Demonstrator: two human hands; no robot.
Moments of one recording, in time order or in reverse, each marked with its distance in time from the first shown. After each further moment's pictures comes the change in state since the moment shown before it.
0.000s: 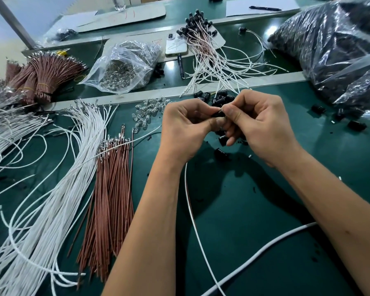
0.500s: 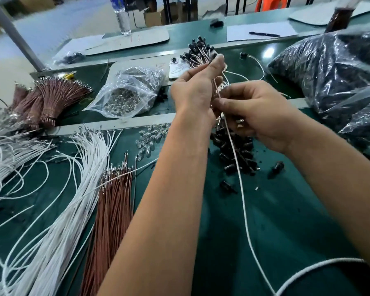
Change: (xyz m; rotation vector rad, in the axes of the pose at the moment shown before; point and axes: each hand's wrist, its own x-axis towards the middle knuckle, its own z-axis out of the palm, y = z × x) left_hand 0.102 0.064 0.028 -0.557 0.356 -0.433; right_hand 0.077 -0.045 -0.004 0.071 -0.208 0.250
